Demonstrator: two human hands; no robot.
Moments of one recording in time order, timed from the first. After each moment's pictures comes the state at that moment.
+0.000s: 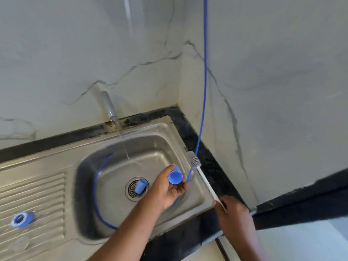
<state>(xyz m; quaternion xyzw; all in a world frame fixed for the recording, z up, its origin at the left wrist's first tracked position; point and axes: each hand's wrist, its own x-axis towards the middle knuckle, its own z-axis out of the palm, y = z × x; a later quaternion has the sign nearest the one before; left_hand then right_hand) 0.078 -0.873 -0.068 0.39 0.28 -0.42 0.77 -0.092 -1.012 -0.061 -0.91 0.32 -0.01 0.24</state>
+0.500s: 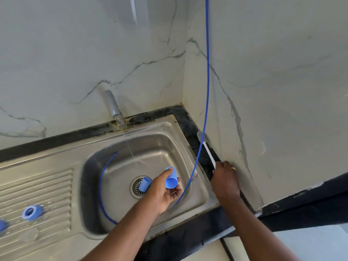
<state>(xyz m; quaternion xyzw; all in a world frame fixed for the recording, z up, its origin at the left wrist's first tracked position) 0.068 -0.853 -0.076 0.47 0.28 -0.37 0.75 0.010 -1.061 -0.114 -0.96 0.27 -0.02 0.03</state>
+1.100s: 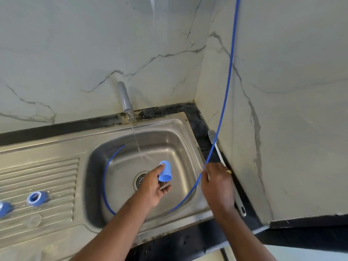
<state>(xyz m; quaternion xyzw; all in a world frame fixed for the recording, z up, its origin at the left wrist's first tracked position) 0.104 -0.823 -0.108 0.50 0.31 -0.31 0.74 0.026 -1.013 -0.093 -0.95 0.18 -0.21 0.16</state>
